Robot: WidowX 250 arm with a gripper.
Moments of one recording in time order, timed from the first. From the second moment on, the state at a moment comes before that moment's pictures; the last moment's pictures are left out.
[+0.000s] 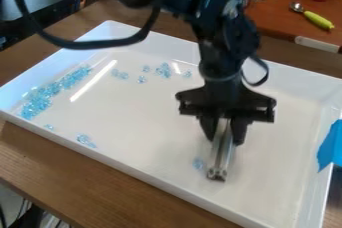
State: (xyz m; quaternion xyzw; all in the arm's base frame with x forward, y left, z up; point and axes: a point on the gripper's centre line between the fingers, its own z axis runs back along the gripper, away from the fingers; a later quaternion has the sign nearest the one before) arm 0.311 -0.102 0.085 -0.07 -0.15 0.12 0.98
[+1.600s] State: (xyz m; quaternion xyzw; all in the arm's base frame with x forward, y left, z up) arm 0.266 0.092 0.080 -0.04 -0.13 0.03 0.99
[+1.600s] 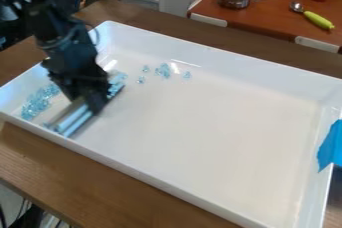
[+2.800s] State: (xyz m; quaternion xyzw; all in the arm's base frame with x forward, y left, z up) arm 0.331 0.044 0.148 -0.09 -0.14 0.07 0.98
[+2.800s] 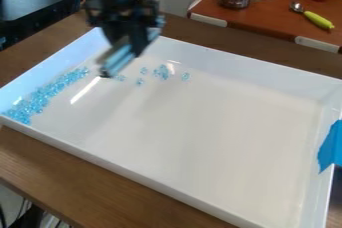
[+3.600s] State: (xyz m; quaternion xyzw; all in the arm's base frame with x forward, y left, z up) arm 0.368 -0.015 0.084 -0.06 -0.13 0.09 0.99
